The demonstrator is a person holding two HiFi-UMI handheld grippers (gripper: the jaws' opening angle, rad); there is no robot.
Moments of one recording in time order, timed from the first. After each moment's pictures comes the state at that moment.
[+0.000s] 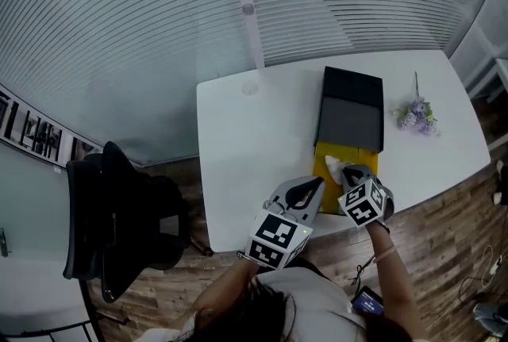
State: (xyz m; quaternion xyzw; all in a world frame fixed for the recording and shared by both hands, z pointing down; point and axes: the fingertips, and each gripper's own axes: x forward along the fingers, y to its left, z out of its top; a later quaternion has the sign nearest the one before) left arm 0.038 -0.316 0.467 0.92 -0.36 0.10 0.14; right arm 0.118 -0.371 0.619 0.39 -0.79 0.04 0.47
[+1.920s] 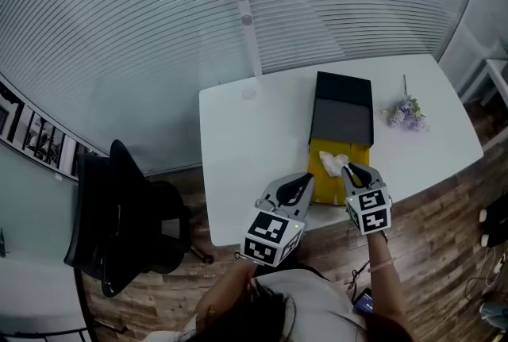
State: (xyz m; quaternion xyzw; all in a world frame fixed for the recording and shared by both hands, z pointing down) left arm 0.024 -0.288 0.442 0.91 -0.39 0.08 0.12; right arm 0.125 -0.338 0.534 0.50 -0.82 0.08 0.27
